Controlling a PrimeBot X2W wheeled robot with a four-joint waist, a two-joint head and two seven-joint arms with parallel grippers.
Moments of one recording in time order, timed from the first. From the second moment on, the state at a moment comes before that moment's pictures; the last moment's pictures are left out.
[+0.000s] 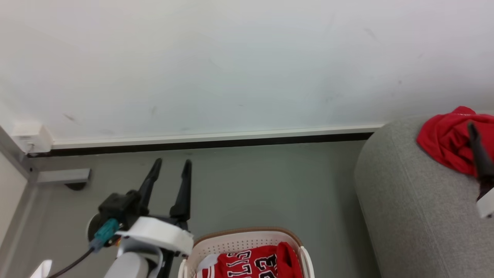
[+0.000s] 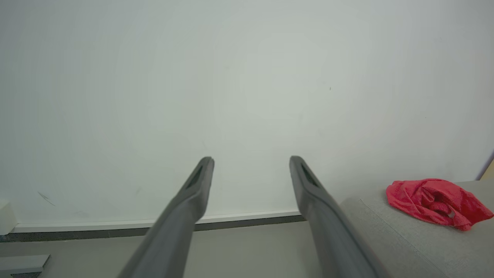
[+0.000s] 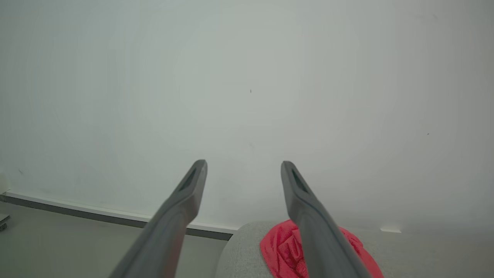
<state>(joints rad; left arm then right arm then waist) -0.32 0.17 -0.33 0.25 -0.39 0.04 -0.26 -0.60 -0.60 0.43 0.57 0.69 0.13 -0.26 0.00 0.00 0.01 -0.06</state>
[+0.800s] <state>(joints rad) -0.05 0.06 -0.06 0.14 -0.14 -0.01 -0.26 -0.08 -0.12 0.12 0.22 0.28 0.13 -0.26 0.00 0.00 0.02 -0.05</state>
